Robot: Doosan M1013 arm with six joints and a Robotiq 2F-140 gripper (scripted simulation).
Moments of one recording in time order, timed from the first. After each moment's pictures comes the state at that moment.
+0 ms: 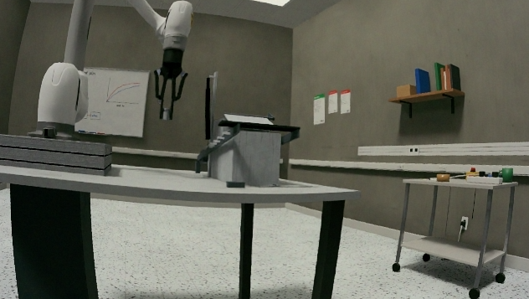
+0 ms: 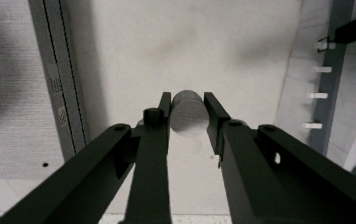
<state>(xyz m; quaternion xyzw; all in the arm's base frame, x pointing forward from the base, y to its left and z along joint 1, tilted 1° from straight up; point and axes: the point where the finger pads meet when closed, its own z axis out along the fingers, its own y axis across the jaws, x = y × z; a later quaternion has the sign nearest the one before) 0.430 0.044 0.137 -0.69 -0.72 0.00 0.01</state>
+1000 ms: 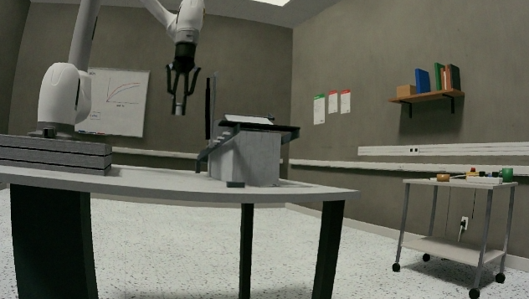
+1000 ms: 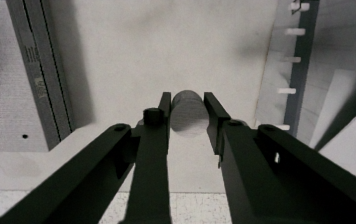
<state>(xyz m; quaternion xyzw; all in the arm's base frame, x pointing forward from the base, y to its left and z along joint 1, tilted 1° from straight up) 0.471 0.003 0.151 -0.69 -0.72 0.01 -0.01</state>
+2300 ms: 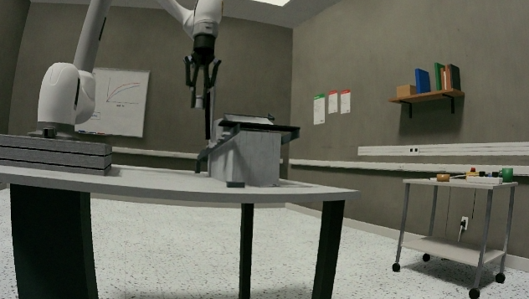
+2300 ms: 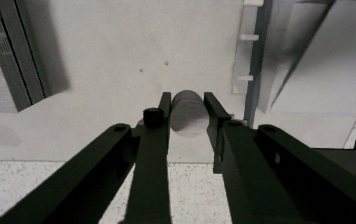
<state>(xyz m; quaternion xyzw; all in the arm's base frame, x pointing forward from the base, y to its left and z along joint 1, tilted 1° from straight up) 0.530 -0.057 0.170 -0.69 -0.72 0.03 -0.03</state>
